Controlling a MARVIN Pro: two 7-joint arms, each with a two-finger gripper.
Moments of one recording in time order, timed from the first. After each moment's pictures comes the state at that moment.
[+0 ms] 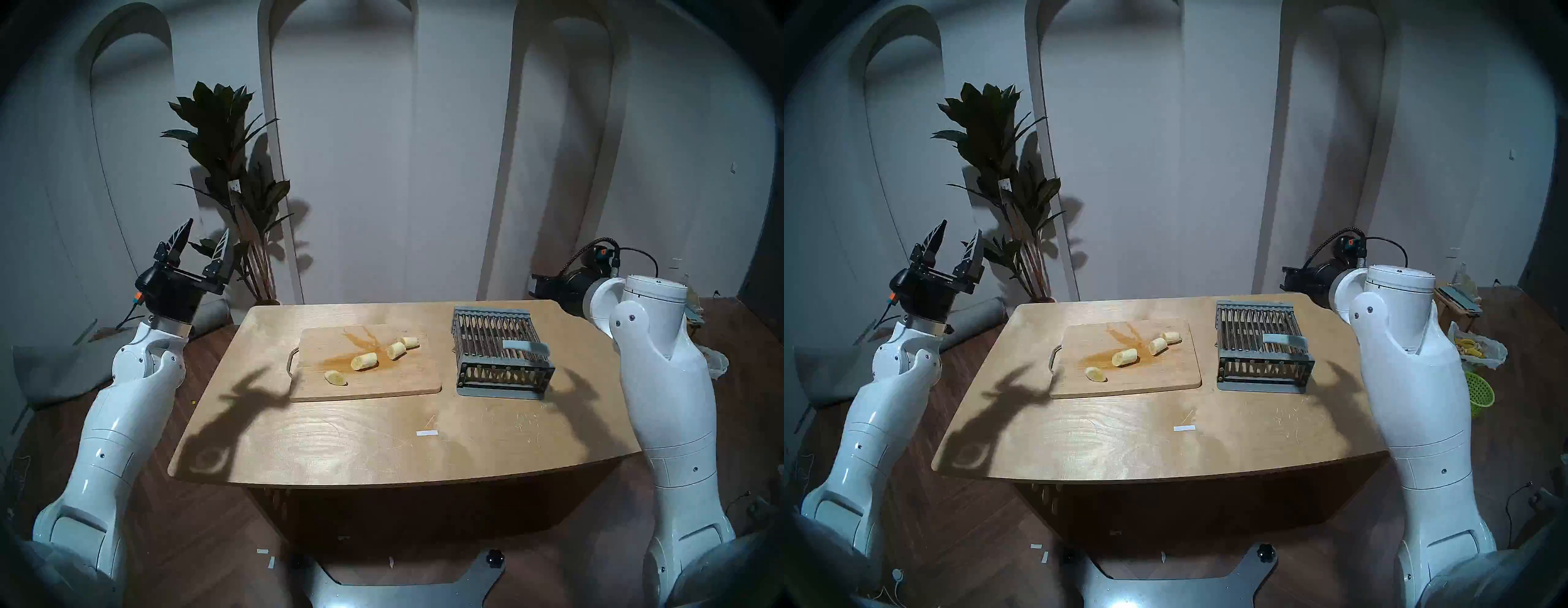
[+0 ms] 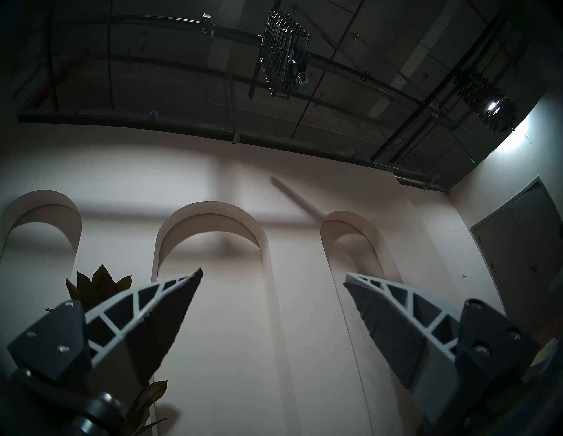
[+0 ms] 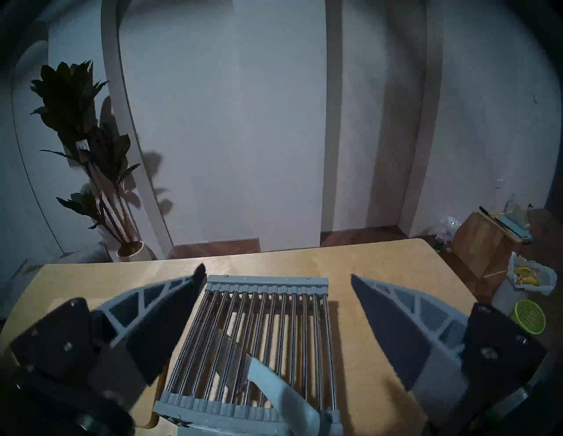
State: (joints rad) left arm 1.31 -0.95 -1.56 -1.32 -0.84 -0.69 -0.57; right arm -1.33 -1.11 1.63 -1.96 0.68 0.93 -0.29
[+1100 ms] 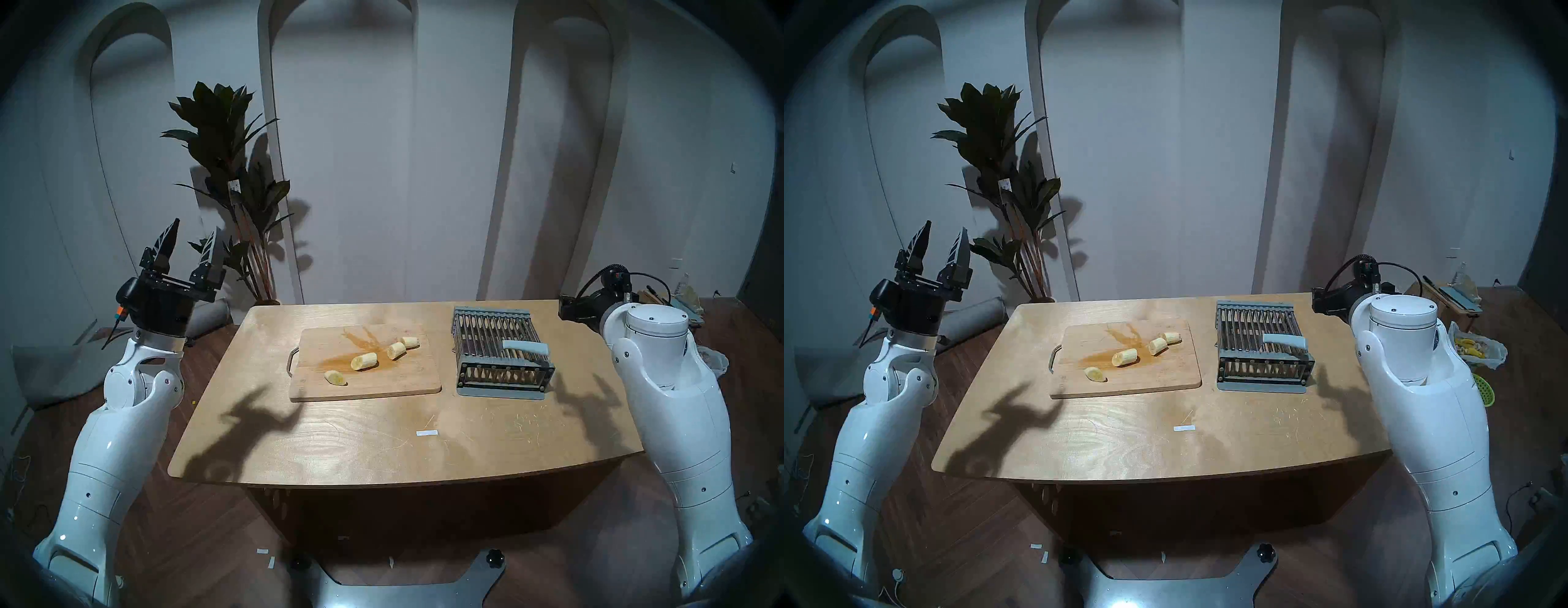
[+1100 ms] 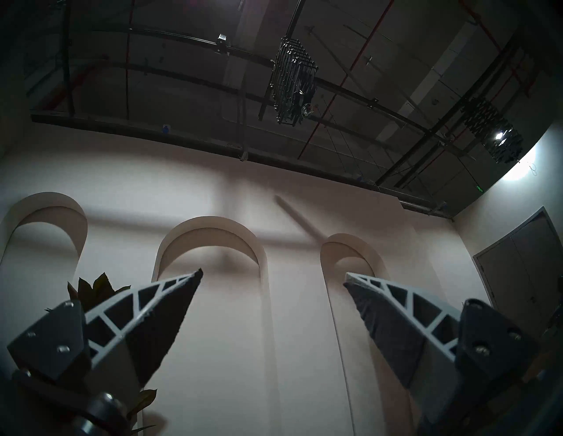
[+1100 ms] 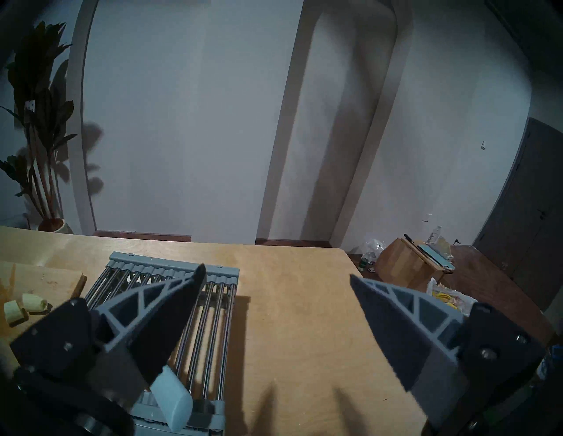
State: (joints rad) left arm 1.54 -0.93 -1.64 -1.61 -0.88 -0.68 -0.45; right arm -1.47 -1.00 1.61 -1.96 0.49 0.77 -0.33
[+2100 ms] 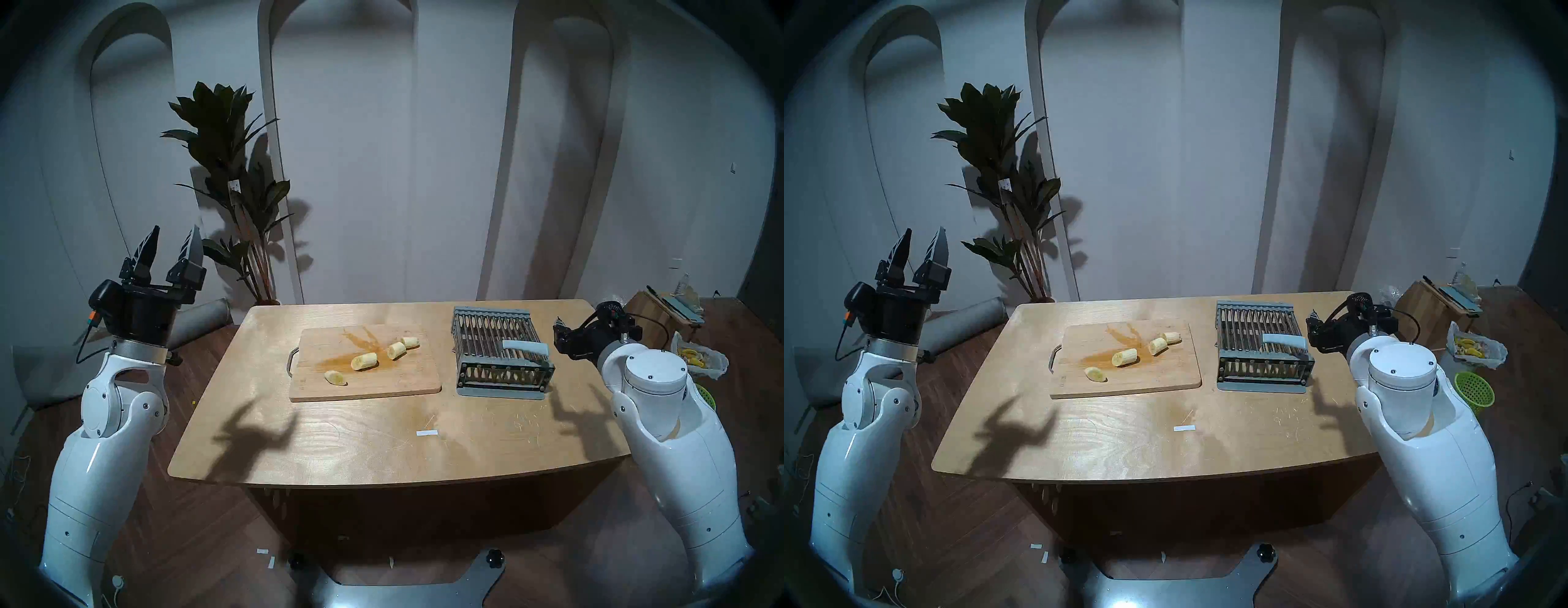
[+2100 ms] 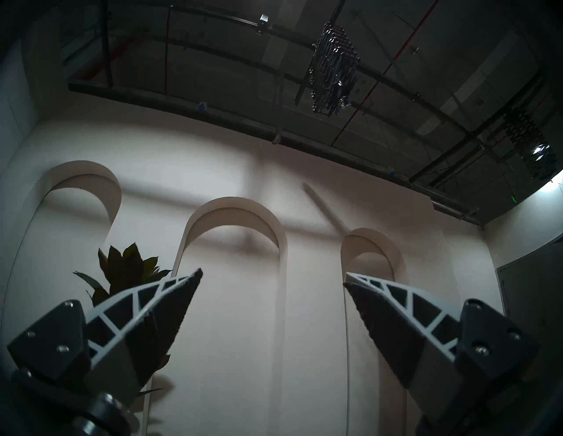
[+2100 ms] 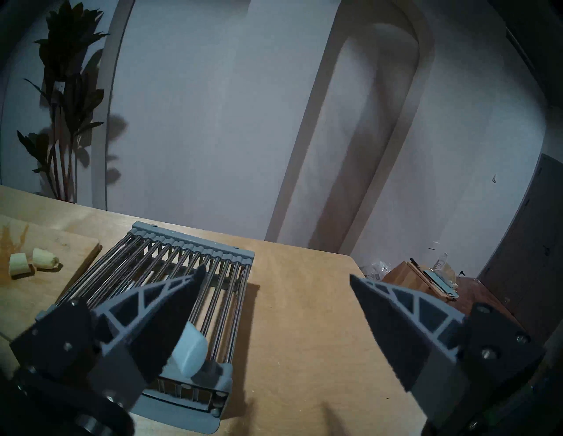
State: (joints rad) left arm 1.78 -0.91 -1.77 -1.89 -0.92 -0.49 -0.23; right arm -1.72 -0.94 1.63 -2.03 0.41 0.55 -0.25
